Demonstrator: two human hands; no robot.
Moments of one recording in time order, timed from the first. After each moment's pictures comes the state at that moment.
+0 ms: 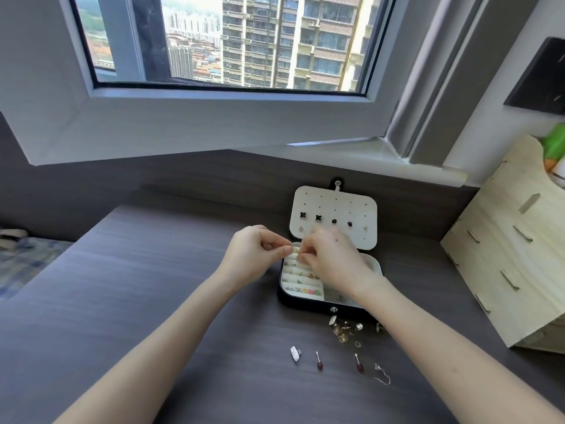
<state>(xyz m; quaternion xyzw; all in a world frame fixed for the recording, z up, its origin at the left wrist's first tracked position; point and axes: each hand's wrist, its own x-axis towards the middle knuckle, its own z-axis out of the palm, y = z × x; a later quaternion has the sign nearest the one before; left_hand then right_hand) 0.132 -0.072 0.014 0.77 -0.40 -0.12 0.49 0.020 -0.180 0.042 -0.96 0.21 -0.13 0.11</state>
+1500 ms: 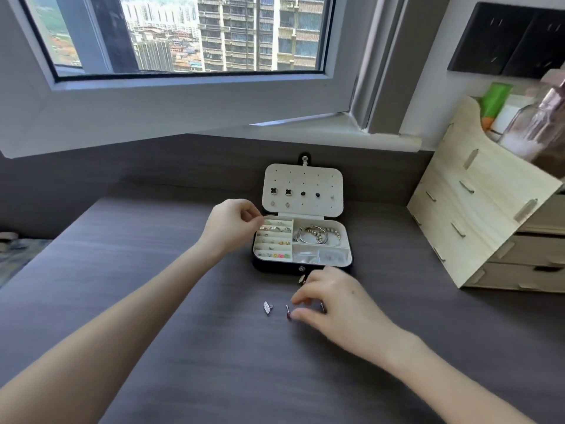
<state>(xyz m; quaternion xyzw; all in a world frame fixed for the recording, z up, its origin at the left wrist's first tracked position) 0.111 -0.073 0.033 0.83 -0.40 -0.05 0.39 -0.103 -0.127 0.022 -0.96 0.14 -0.12 0.20</state>
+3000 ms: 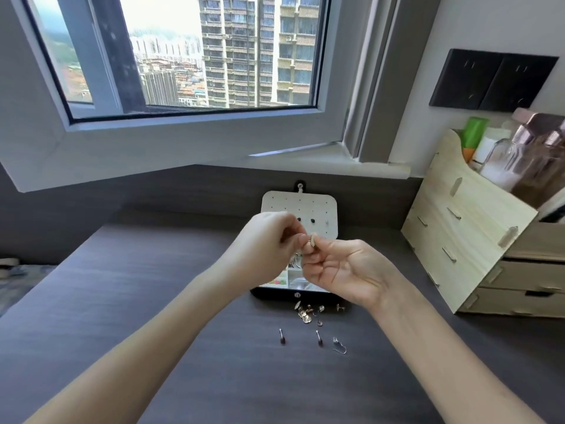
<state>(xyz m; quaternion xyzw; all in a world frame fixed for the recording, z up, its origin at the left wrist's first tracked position) 0.040 -0.062 0.101 0.74 -0.56 -0.02 0.37 -0.076 -0.155 0.091 -0.36 0.21 -0.13 0.90</state>
